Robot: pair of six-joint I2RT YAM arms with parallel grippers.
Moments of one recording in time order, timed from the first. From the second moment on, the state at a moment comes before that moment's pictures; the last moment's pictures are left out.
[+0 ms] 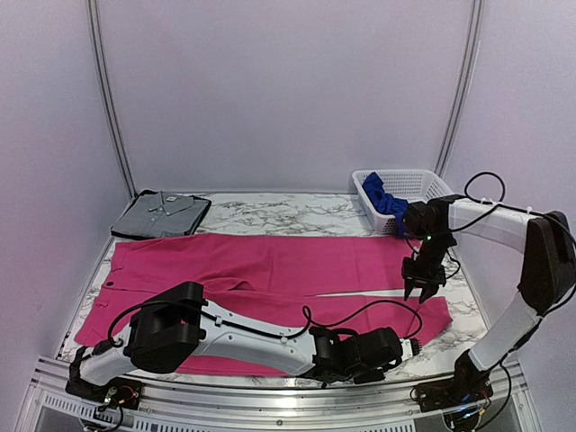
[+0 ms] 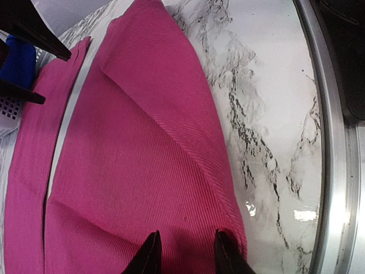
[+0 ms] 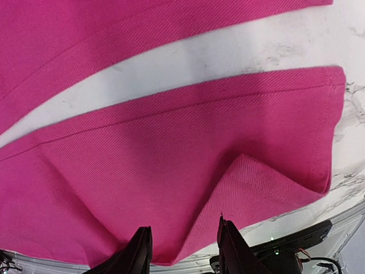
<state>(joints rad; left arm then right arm) -1.48 2.48 1.91 -0.23 -0.37 0.23 0.30 1.57 1.13 -1.20 -0.06 0.62</state>
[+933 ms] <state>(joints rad) -1.48 2.47 1.89 -0.20 -0.36 0.23 0.15 1.57 0.91 -1.30 0.01 1.00</state>
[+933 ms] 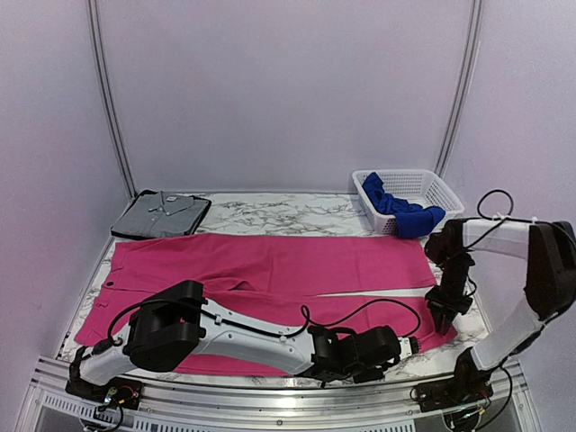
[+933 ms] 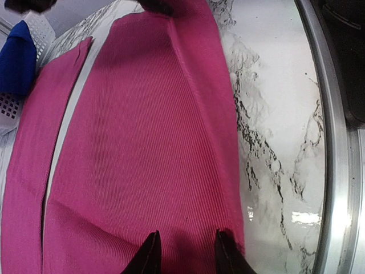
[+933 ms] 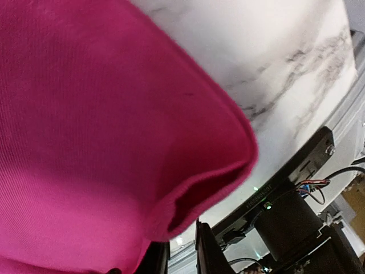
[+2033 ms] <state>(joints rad) -1.17 2.04 1.72 -0.30 -0.17 -0.13 0.10 1.35 1.15 -0.85 -0.25 0.56</state>
